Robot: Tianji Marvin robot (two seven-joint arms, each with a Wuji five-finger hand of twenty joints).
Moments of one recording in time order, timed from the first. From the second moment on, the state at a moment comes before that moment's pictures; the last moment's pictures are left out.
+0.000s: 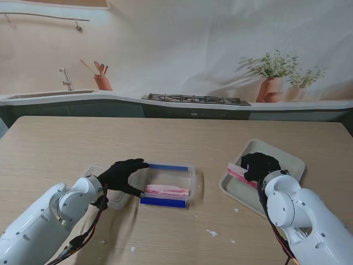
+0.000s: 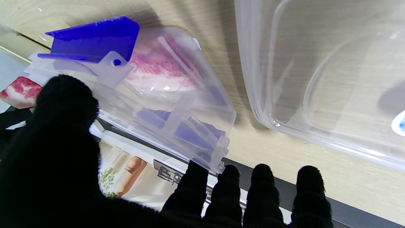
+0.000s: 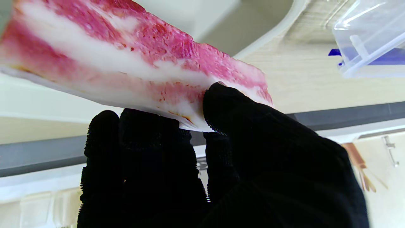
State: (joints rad) left arm 1.36 -1.04 -1.08 -1.31 0.62 -0.29 -0.19; right arm -1.65 -1.04 1.37 -1.79 -0.94 0.25 0.26; left_hand 0.44 -0.54 0.41 -0.07 0.21 0.15 0.24 0.17 0.16 0.12 0.10 0.22 0.09 0.12 0.13 0.42 -0.08 0.28 0.38 0.45; right_hand 0.83 -0.65 0.87 -0.23 0.75 0.03 0.88 0.60 0.85 0.22 1.02 0.72 0.89 0.21 1.25 0.72 0.44 0.26 1.27 0.70
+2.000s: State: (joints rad) left arm 1.35 -1.04 -1.07 -1.31 0.62 -0.27 -0.19; right arm -1.68 -1.04 1.37 -1.69 -0.88 0.31 0.25; left_hand 0.43 -0.54 0.39 -0.07 0.22 0.15 0.24 0.18 0.15 0.12 0.10 0.22 0.09 0.12 0.13 0.42 -0.08 0.28 0.38 0.45; right_hand 0.77 -0.48 0.83 -0.13 0.51 0.14 0.31 0.48 0.34 0.19 0.73 0.37 0.35 0.19 0.55 0.36 0.09 0.16 0.84 0.51
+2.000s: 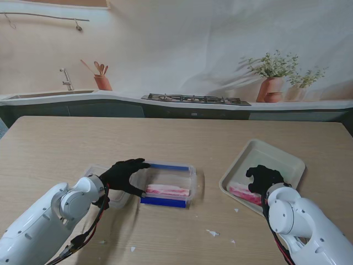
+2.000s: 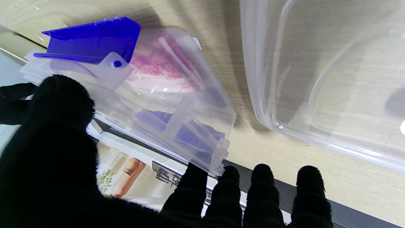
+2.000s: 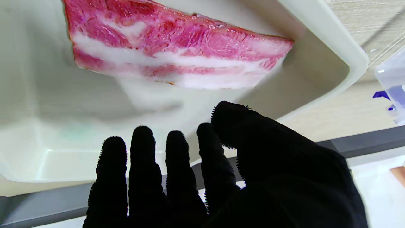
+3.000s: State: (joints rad) left arm 1.35 -1.04 -1.07 -1.31 0.62 -0.28 -0.18; right arm -1.57 -1.06 1.22 -1.82 -0.64 -0.02 0.16; left_hand 0.43 -0.54 0.39 -0.08 0.22 0.16 0.24 0.18 0.15 0.12 0.09 0.22 0.09 0.12 0.13 0.42 -0.08 0.28 0.38 0.45; right_hand 0.74 -0.42 0.77 -0.12 0.58 0.14 0.38 0.48 0.41 0.18 0.74 0.36 0.43 0.20 0.56 0.34 0.17 0.17 0.82 0.52
